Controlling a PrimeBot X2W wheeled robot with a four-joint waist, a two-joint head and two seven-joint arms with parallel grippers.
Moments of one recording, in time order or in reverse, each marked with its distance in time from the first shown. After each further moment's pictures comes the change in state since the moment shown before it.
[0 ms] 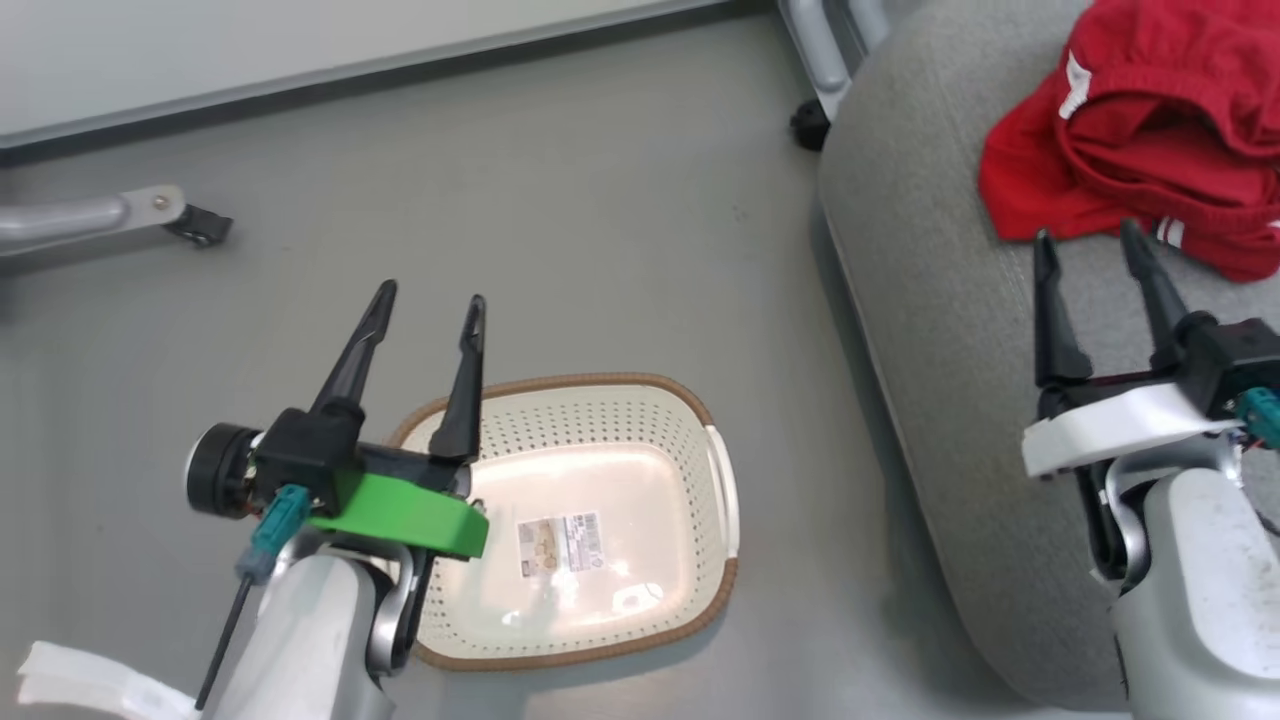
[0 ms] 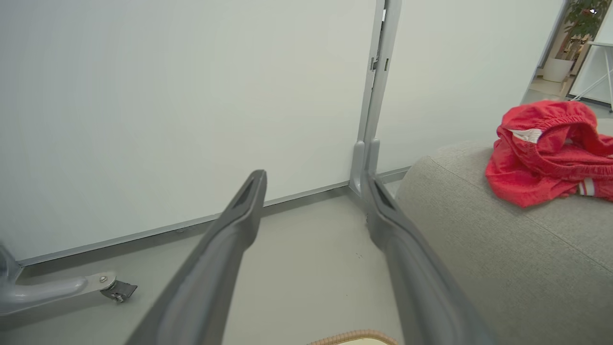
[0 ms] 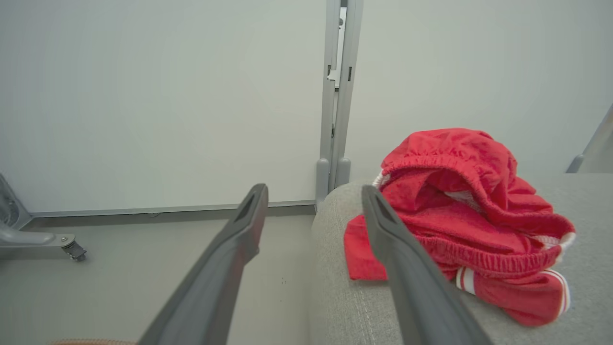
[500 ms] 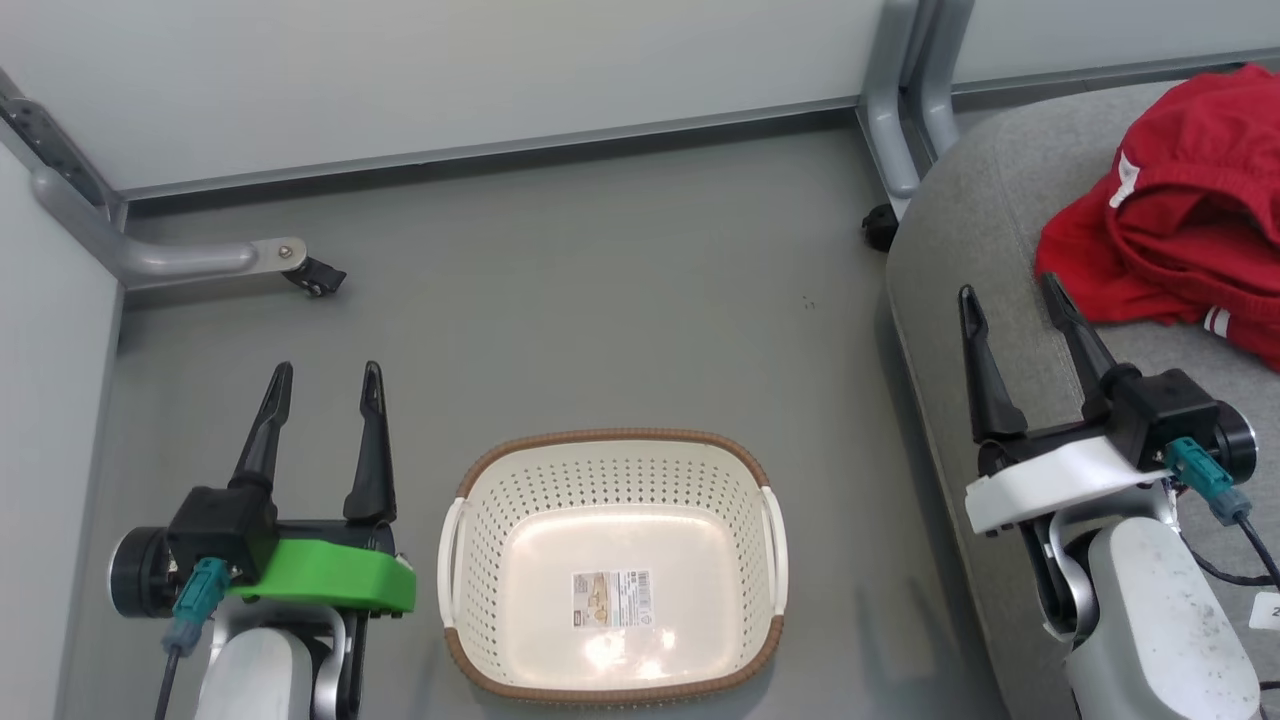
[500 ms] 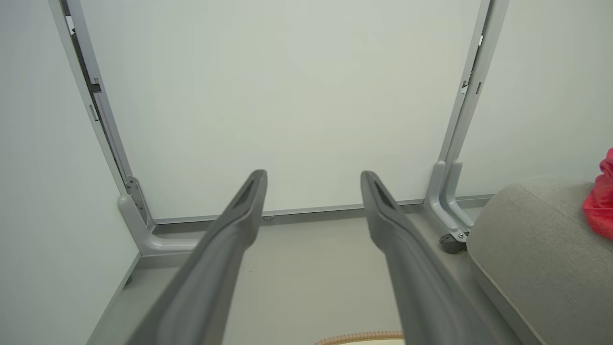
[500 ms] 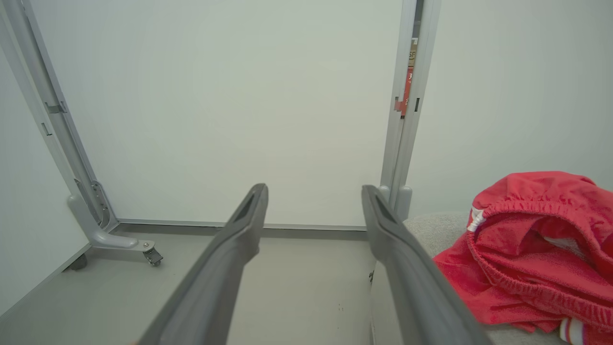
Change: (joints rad) left arm 0.136 -0.032 0.203 -0.014 0.039 -0.018 0.000; right arm 0.075 0.045 0.078 -0.035 -0.008 0.000 0.000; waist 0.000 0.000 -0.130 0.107
